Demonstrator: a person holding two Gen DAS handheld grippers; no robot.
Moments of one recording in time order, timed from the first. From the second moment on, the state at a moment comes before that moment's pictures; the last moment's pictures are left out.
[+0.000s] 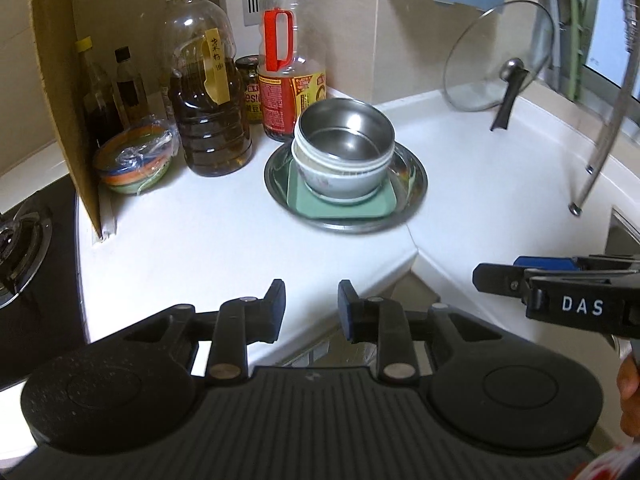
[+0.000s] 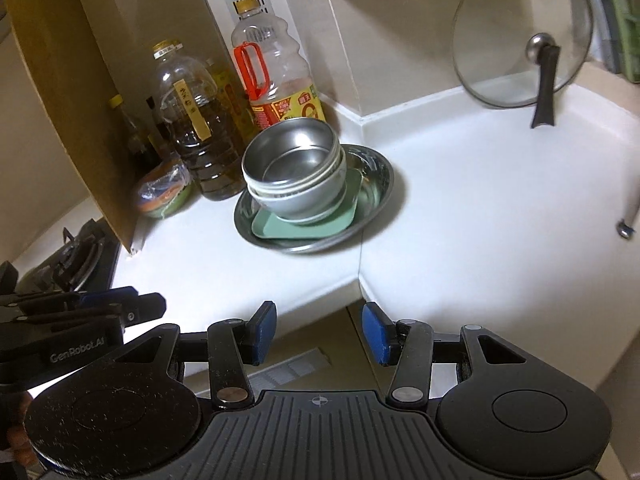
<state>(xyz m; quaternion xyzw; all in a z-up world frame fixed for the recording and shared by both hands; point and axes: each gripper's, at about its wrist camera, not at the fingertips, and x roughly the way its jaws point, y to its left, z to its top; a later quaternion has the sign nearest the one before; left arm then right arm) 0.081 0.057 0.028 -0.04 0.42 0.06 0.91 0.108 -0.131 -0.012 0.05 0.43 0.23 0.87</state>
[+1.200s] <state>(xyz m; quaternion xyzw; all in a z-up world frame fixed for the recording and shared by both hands) -0.001 0.005 0.050 -0.06 0.43 0.02 0.90 0.013 -0.165 0.014 0.03 0.43 0.23 0.87</state>
